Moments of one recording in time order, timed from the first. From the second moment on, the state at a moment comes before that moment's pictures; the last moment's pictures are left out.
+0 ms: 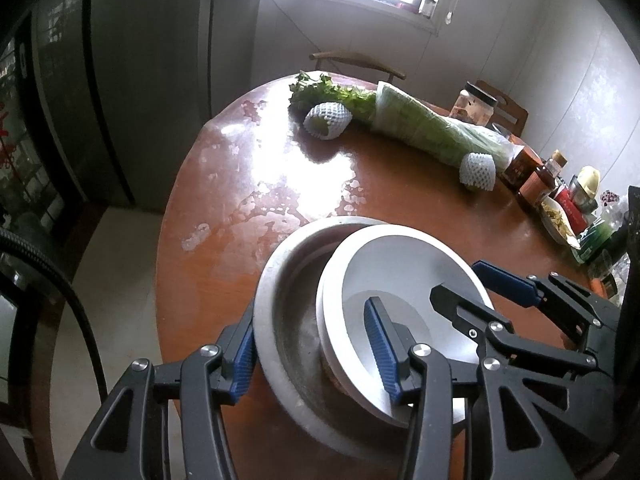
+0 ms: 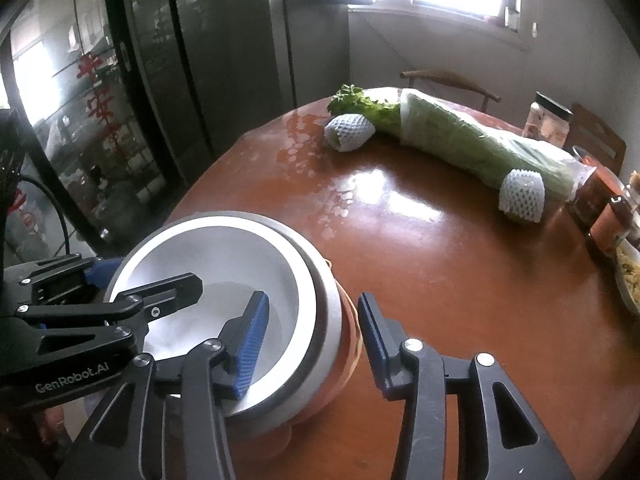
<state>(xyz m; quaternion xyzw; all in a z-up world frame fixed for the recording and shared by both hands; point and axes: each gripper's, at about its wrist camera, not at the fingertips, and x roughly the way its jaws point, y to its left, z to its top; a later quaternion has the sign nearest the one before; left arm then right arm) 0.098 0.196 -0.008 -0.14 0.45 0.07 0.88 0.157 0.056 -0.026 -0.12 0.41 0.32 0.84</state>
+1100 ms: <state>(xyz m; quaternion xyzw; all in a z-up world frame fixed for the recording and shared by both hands) 0.039 0.177 0.032 -0.13 0.39 0.09 0.91 0.113 0.035 0.002 -0.11 0.37 0.32 0.86</state>
